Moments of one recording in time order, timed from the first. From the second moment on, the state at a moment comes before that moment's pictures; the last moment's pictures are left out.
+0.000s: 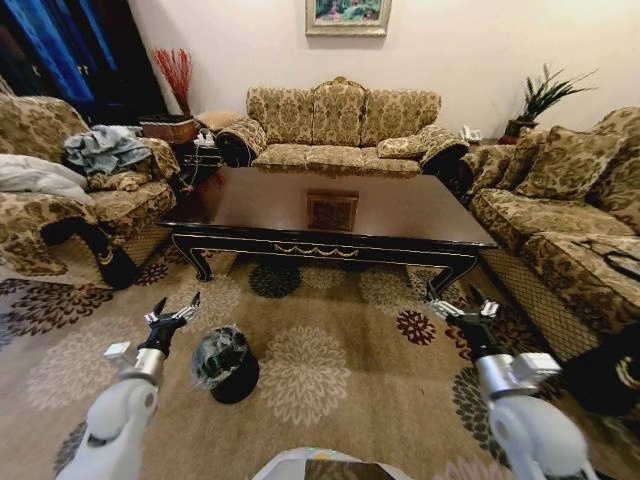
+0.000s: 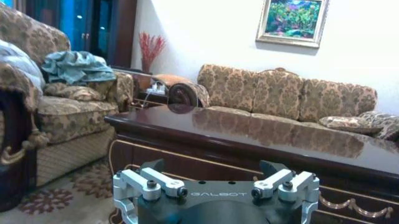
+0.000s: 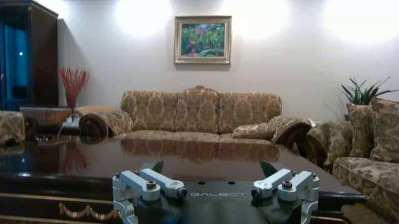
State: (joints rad) left arm 1.64 -1.32 -0.91 -2.16 -0.54 0.13 0.02; right arm -1.67 1.26 0.86 2.37 0.43 -0.19 -0.05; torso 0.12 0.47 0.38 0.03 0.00
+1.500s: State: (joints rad) left arm 1.71 -1.60 -0.70 -2.33 -0.22 0.08 -0.01; right arm -1.67 1.25 0.84 2.42 0.49 -0.21 0.01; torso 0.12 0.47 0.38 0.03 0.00
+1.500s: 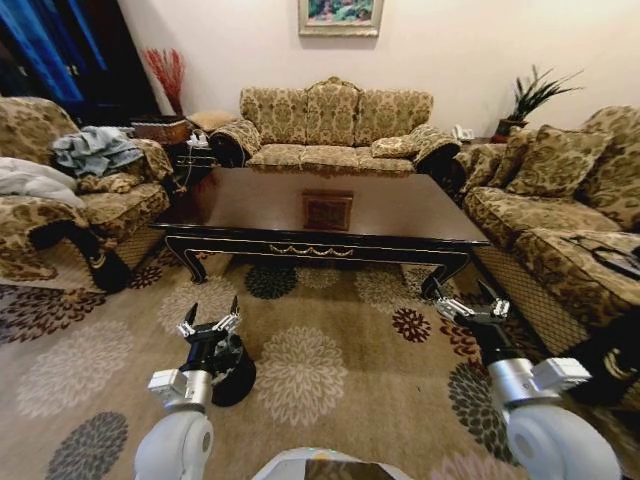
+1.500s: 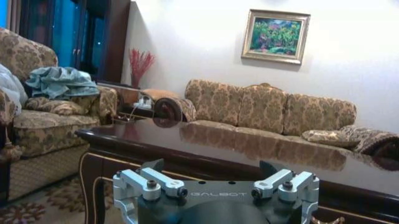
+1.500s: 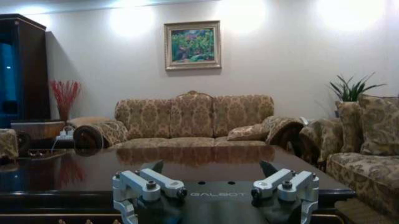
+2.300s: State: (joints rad) left arm 1.73 -1.53 -0.67 -2.39 -0.27 0.13 0.02; right arm -1.77 1.32 0.89 2.38 0.46 -0.14 -0.04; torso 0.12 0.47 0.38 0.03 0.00
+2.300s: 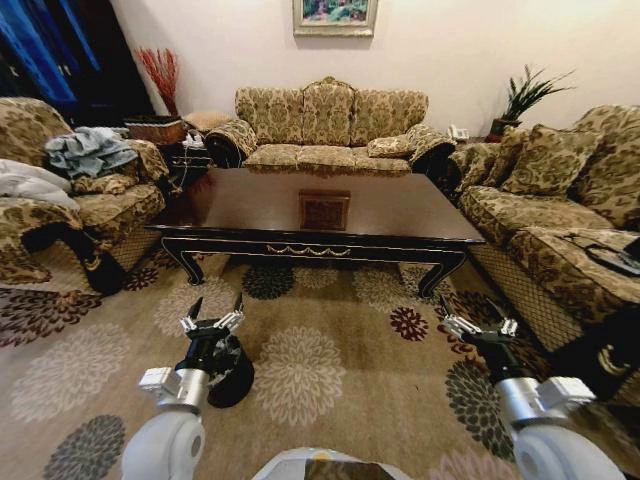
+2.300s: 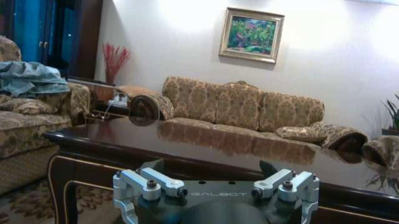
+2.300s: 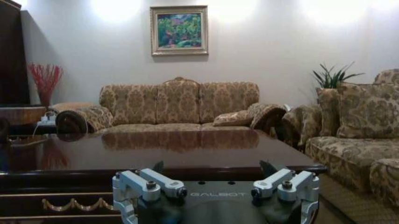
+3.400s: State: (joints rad) left arm 1.72 -1.51 -0.60 -2.37 -0.25 0.12 0.00; right arm -1.77 1.34 0.90 2.37 0.43 -0.07 -0.04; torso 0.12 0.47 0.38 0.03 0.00
